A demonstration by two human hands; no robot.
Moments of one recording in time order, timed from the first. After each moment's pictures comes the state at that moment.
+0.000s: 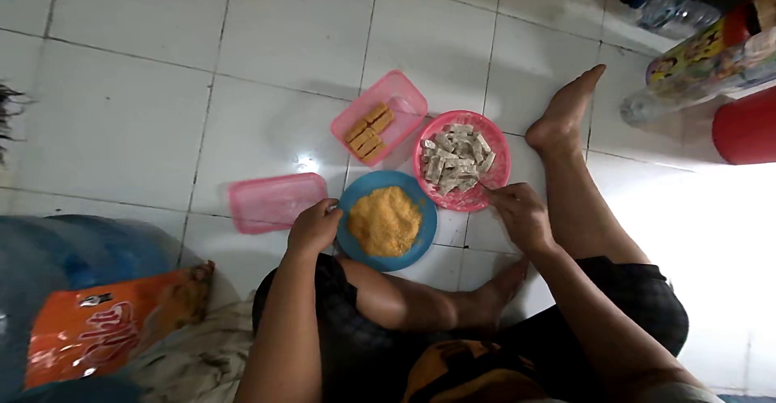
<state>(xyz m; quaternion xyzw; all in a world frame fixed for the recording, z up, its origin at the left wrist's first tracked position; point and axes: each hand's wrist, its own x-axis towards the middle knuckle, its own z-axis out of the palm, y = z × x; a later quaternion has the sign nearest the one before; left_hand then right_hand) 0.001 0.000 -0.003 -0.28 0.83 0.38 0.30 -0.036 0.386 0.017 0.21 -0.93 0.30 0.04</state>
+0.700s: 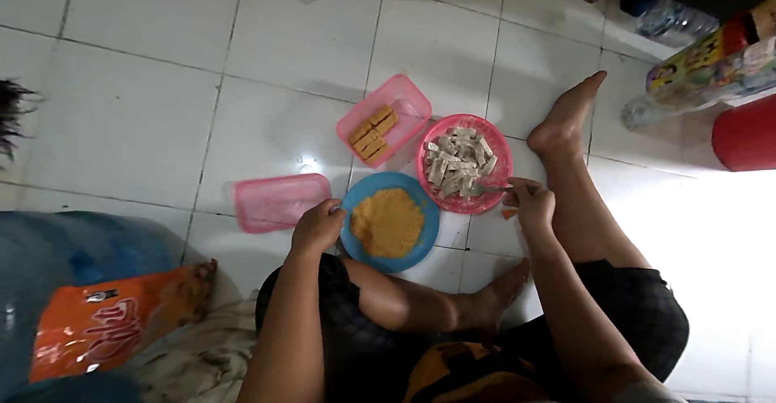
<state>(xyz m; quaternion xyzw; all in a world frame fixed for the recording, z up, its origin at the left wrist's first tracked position) 0.001 0.001 -0.001 -0.29 0.83 0.38 0.30 -0.065 0.388 -0.002 -0.24 -0.84 0.49 -0.10</state>
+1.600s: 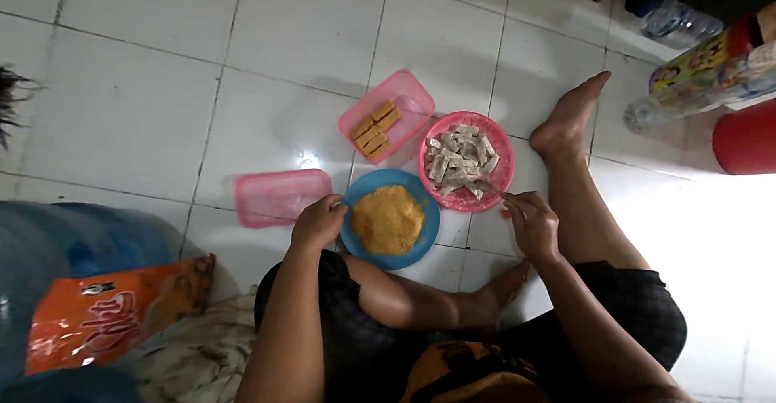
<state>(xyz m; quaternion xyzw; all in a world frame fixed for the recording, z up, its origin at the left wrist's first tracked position) 0.000 0.001 0.000 -0.28 0.83 0.39 0.30 -0.023 0.398 0.008 0.14 -0.94 0.29 0.08</state>
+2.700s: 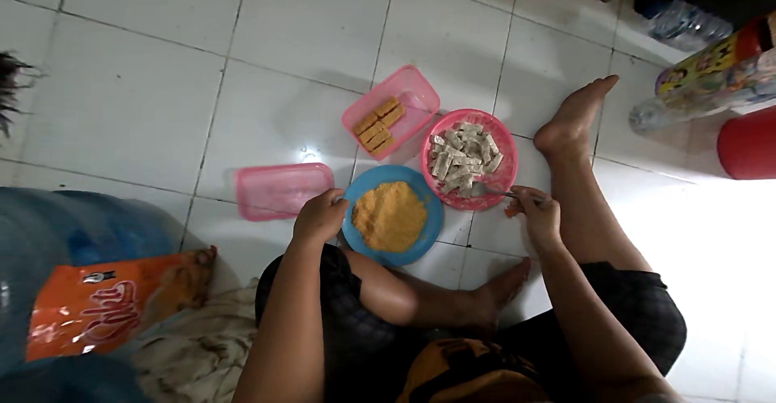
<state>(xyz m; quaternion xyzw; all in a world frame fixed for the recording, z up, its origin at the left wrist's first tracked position) 0.001 -0.001 0.000 -0.28 0.83 0.39 0.30 -0.044 0.412 -0.019 -0.15 -0.81 0.56 -0.09</state>
